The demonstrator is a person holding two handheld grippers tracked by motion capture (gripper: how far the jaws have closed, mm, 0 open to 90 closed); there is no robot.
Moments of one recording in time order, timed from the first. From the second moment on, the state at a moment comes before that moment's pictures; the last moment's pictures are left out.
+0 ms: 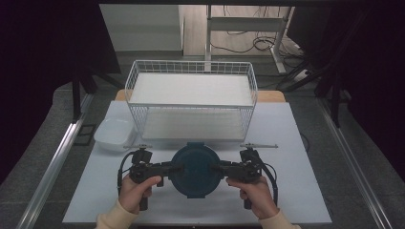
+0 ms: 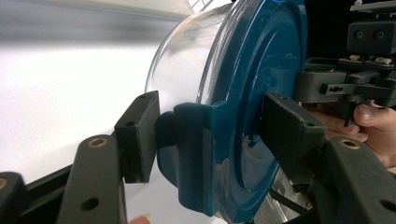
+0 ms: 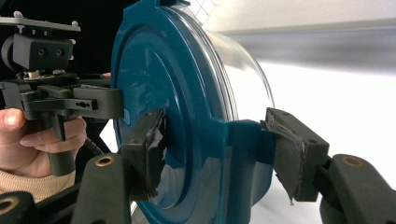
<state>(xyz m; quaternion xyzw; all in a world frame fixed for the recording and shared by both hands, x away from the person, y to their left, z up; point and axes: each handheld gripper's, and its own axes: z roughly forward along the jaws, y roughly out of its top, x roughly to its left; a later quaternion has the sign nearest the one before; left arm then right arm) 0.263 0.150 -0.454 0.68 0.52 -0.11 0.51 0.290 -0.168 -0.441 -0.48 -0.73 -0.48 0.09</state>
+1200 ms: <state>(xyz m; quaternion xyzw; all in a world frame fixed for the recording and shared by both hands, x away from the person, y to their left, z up) 0.306 0.166 -0.370 0.68 0.49 -0.07 0.54 0.330 -0.153 -0.352 -0.44 -0.74 -0.51 0.05</state>
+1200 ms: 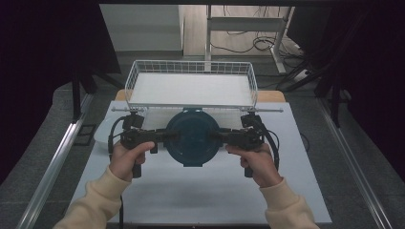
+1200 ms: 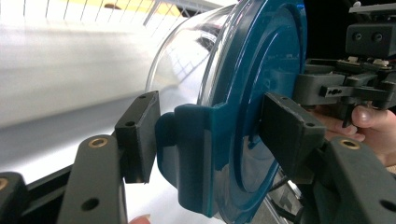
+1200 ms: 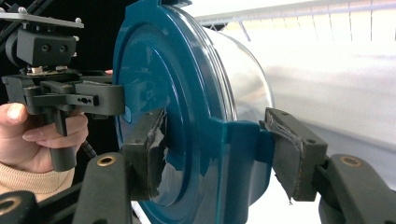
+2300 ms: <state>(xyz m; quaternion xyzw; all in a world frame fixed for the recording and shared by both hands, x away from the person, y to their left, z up) 0.381 0.181 -0.304 0.67 0.48 -0.06 0.56 0.402 -0.139 -0.282 -0.42 -0.75 -0.51 0.03</state>
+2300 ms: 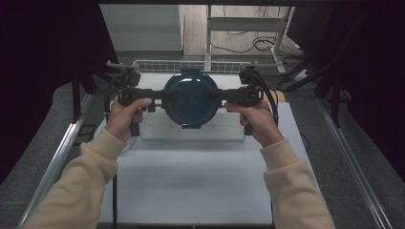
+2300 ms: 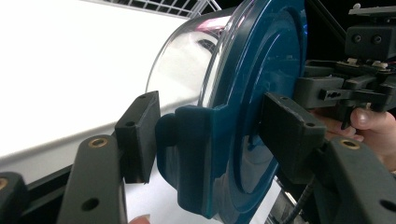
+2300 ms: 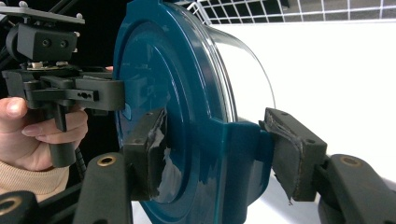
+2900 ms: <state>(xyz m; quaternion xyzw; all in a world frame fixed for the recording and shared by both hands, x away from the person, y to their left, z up) 0.438 0.184 -0.292 0.68 0.48 -0.07 0.56 0.450 -0.138 -0.272 -0.43 -0.74 -0.51 0.04</state>
